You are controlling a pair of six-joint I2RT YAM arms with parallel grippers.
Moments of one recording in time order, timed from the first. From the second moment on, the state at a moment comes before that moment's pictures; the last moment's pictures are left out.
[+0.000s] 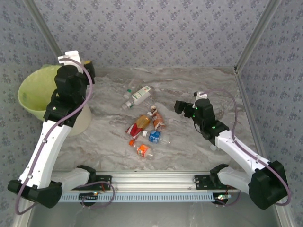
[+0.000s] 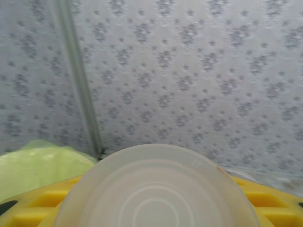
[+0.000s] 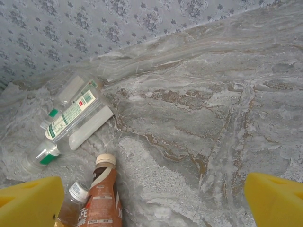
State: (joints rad) left arm -0.31 1.10 1.42 -0.44 -0.54 -0.08; right arm 0.46 1.07 0.68 -0.04 0.15 0.48
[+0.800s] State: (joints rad) left arm 0.18 1.26 1.37 -0.56 -0.48 -0.33; right arm 0.46 1.05 0.67 -0.05 0.17 0.50
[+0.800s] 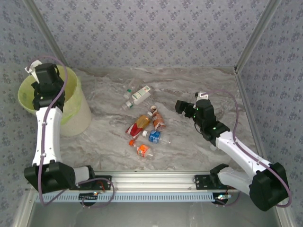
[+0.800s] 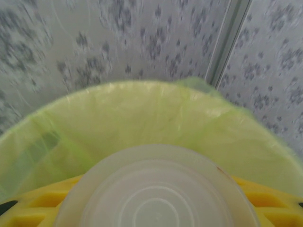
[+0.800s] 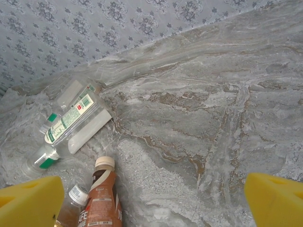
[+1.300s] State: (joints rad) left arm 0.21 1.35 1.40 -0.74 -0.35 -0.46; right arm 0.46 1.05 0.67 -0.06 0.17 0.50
